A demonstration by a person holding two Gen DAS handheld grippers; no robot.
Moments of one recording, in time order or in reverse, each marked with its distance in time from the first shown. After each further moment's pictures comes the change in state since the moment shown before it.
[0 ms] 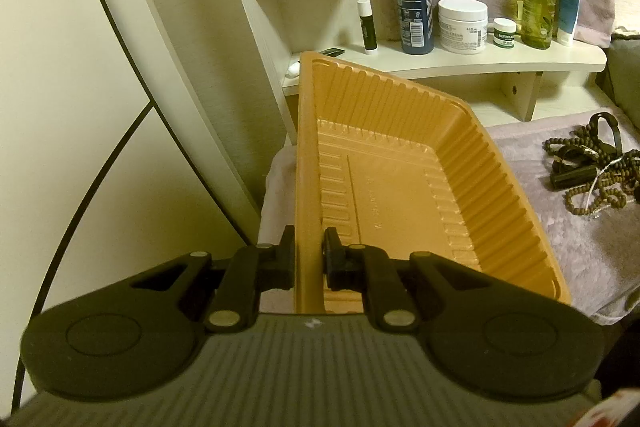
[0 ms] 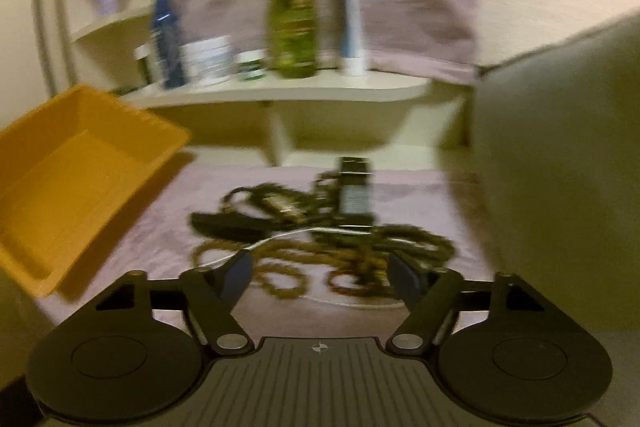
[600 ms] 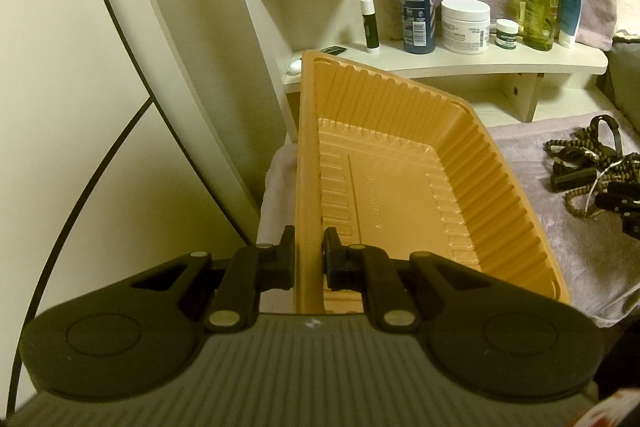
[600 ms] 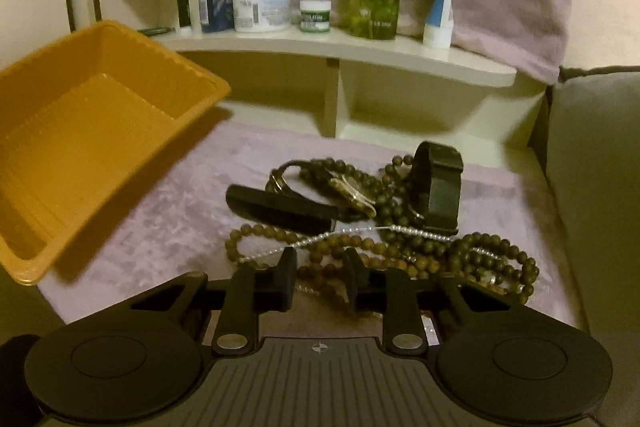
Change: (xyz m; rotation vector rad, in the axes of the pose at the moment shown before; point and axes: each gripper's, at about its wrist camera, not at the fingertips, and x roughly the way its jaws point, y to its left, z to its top) left arm 0.002 0.002 0.000 -0.011 0.005 -0.010; right arm 0.051 0.032 0.004 -0.113 0.093 0.004
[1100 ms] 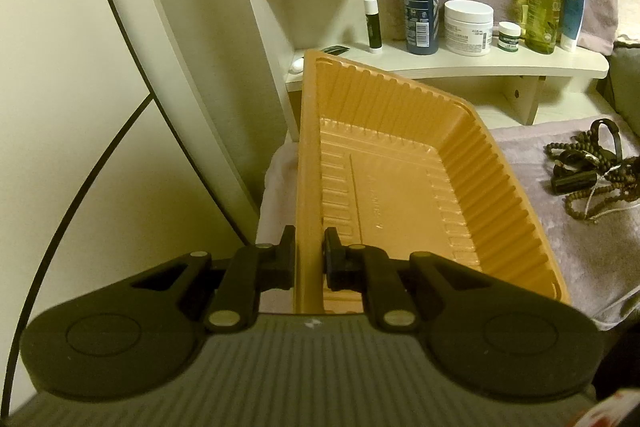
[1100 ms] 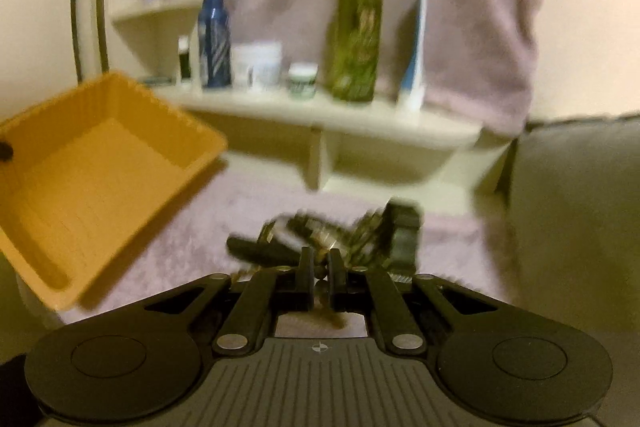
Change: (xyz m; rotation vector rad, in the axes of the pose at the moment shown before) left arm 0.003 0.004 -0.002 -0.013 -0.002 -0.009; right arm -0.063 -0.006 0.022 0.009 -0.155 -0.041
